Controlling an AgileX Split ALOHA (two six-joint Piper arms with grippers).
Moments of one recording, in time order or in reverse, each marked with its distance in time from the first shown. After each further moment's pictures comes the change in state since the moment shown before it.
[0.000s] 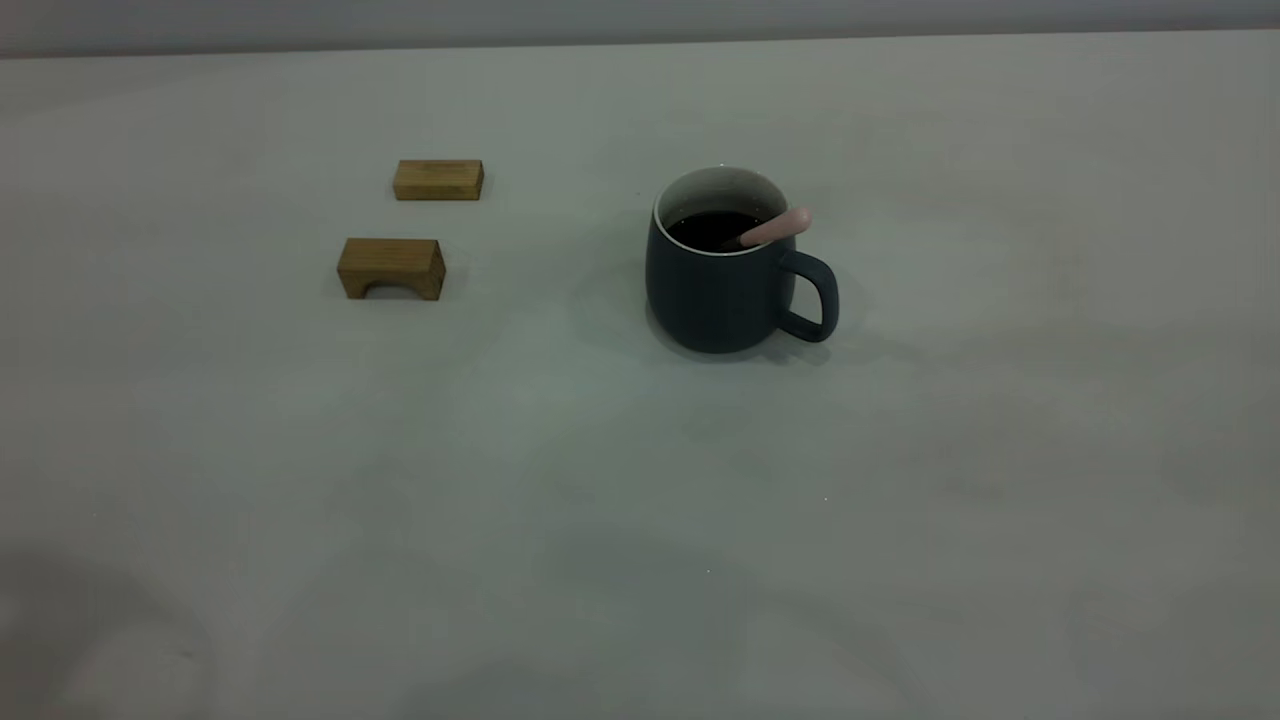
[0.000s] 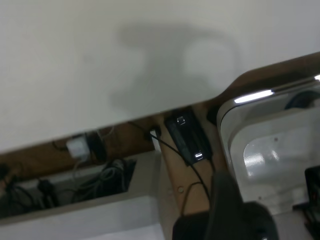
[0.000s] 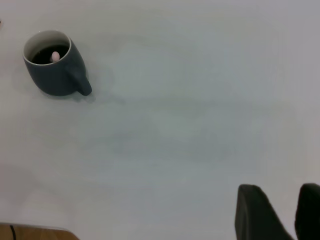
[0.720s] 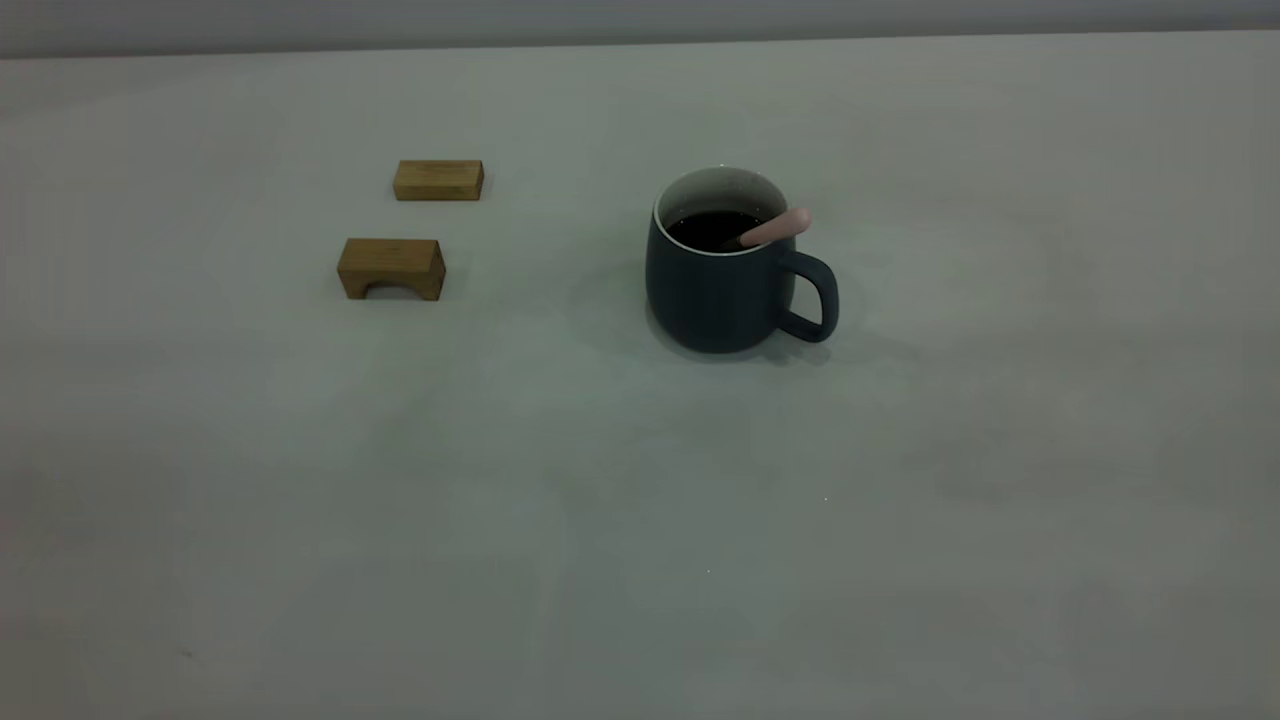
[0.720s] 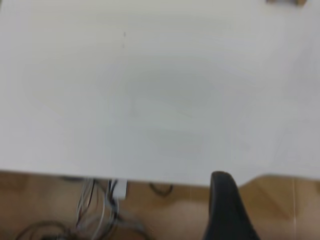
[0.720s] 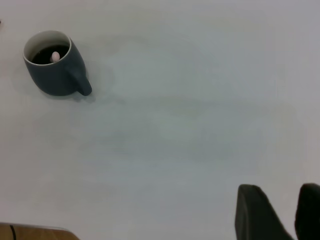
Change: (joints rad) left arm 0.270 -0.787 0.253 -0.012 -0.040 -0.024; right arm 0.000 0.000 0.000 0.000 0.000 0.000
